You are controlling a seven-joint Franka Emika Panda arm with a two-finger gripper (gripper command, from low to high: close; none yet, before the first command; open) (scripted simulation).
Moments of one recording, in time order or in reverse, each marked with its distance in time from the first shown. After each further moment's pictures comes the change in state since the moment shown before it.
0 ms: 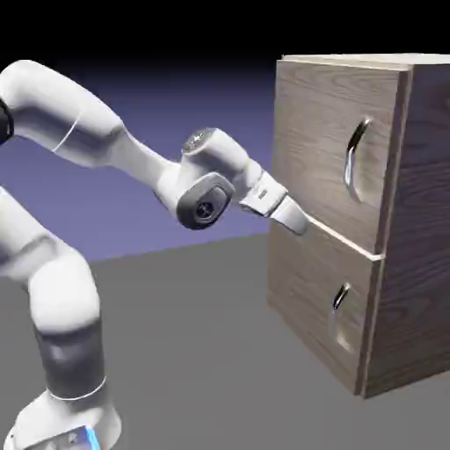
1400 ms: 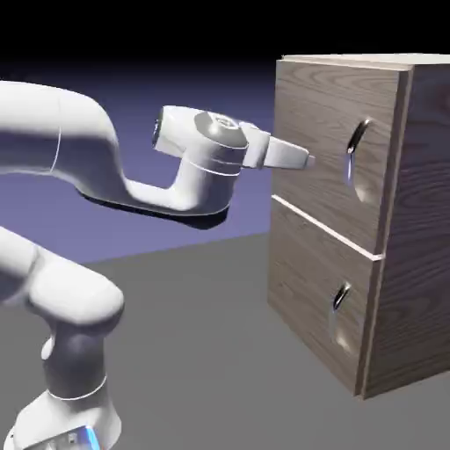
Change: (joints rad) arm 0.533 -0.245 -0.610 0.257 -1.827 -0.091 1.396
